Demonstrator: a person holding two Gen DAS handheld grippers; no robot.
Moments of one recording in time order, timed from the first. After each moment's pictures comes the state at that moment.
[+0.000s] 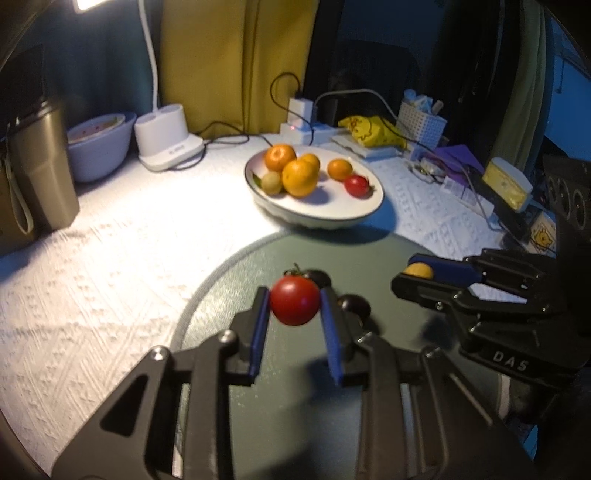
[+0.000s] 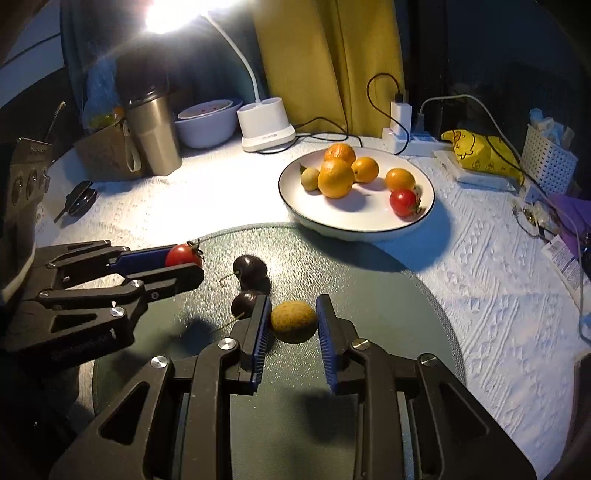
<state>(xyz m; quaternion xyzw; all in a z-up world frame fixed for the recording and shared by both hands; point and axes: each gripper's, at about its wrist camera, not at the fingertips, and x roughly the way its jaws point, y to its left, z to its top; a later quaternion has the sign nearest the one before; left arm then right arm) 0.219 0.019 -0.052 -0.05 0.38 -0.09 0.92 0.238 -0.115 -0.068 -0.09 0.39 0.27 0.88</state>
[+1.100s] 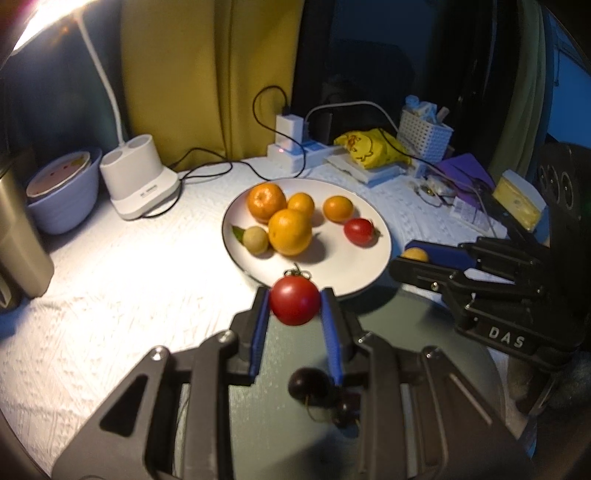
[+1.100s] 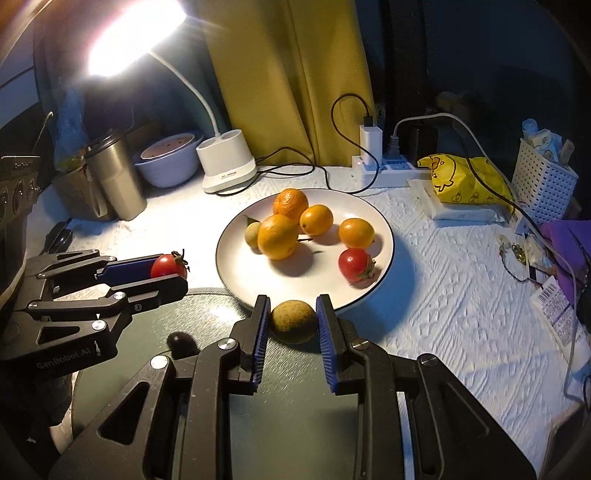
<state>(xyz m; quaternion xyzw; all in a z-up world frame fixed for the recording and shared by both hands) 0.297 0.002 -0.041 -0.03 0.38 -0.11 0.92 0.316 -0.139 -0.049 -0.07 0.37 0.26 0.89</state>
